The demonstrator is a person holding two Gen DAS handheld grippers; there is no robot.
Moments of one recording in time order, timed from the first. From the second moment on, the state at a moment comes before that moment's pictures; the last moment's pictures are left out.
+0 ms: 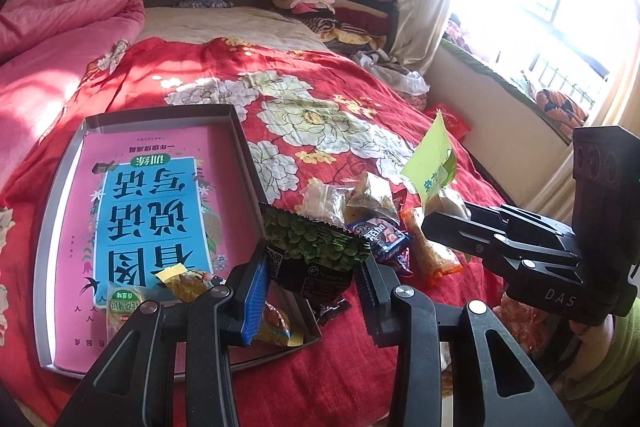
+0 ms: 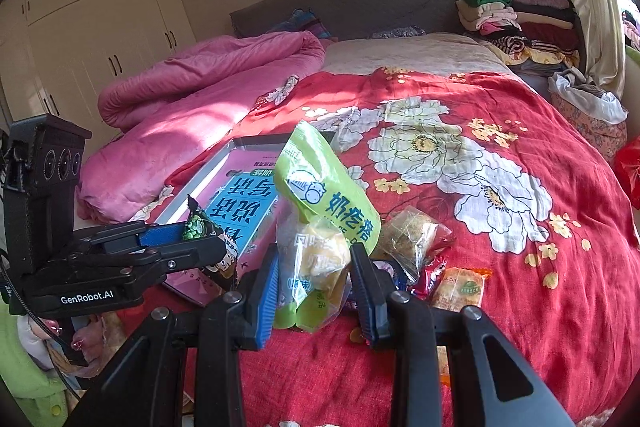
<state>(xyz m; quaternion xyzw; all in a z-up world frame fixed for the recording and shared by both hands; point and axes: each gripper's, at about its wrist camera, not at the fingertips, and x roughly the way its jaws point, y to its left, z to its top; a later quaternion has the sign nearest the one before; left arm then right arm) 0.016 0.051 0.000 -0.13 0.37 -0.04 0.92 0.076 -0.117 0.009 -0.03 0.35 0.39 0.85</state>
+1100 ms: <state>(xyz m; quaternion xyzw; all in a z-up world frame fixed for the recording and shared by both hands) -0.031 0.128 0.037 -0.16 0.32 0.09 0.93 0.037 -0.072 0.033 -0.06 0.32 0.46 0.83</state>
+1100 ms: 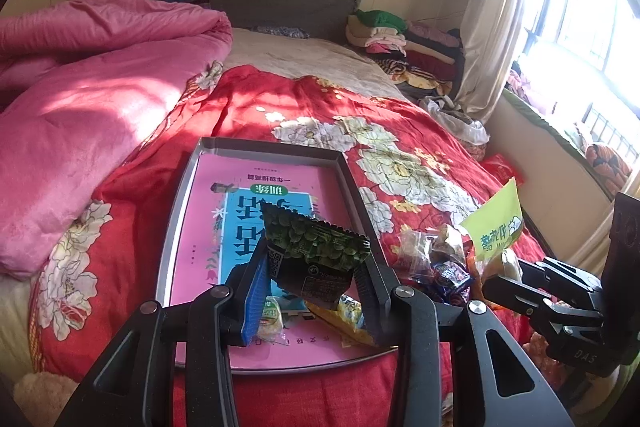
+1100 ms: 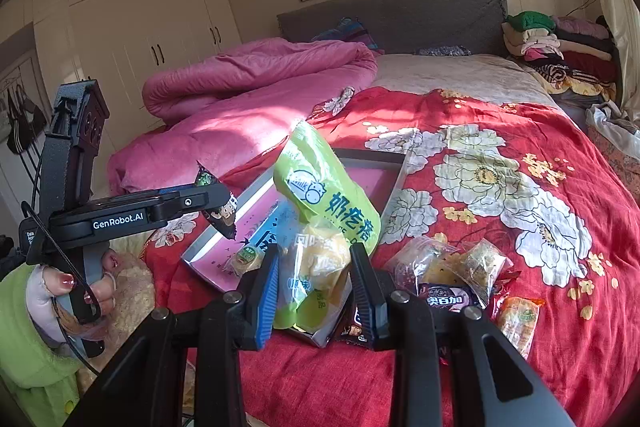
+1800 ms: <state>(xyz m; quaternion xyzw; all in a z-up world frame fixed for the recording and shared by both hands) -0.044 0.183 0.017 -0.19 0.36 0.16 0.90 0.023 -0.017 0.033 -0.07 0.32 0.51 0.79</state>
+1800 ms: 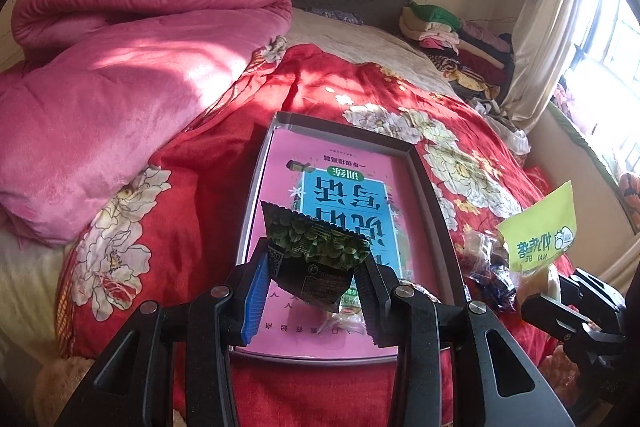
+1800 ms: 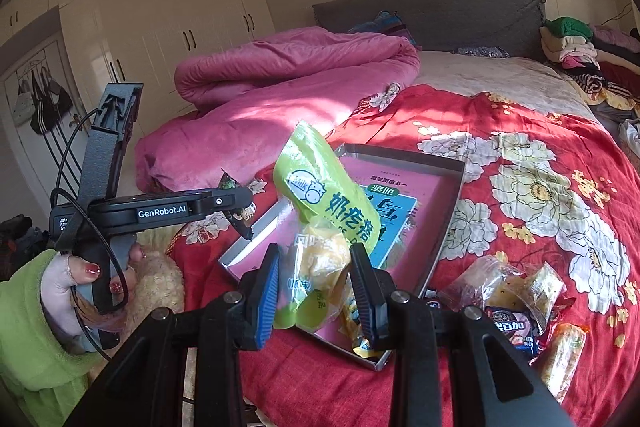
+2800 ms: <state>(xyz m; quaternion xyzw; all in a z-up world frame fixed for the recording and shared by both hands) -0.021 0.192 -0.030 -0.21 0.44 0.16 0.86 0.022 0.046 -0.016 -0.11 0.37 0.54 0.75</state>
